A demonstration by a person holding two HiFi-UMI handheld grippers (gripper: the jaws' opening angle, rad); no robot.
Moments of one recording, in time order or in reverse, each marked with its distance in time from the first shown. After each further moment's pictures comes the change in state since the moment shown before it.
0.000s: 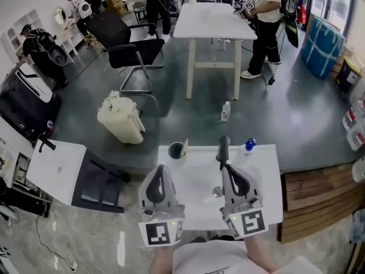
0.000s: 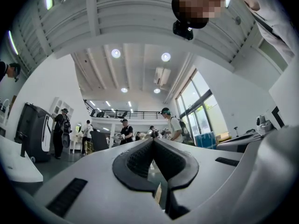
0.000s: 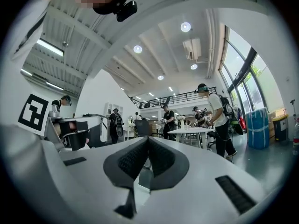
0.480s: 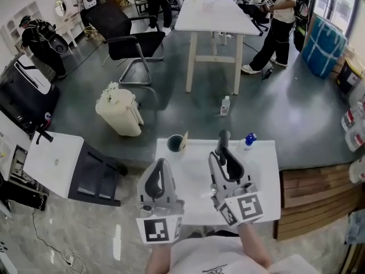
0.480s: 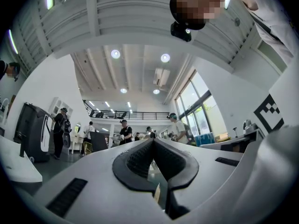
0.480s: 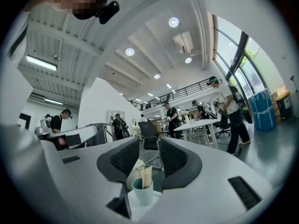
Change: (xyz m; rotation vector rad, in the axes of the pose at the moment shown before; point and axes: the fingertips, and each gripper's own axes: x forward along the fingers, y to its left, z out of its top) left arm -0.004 -0.003 -0.001 -0.010 0.005 -0.006; right arm 0.032 0.009 0.001 0.173 0.005 0.039
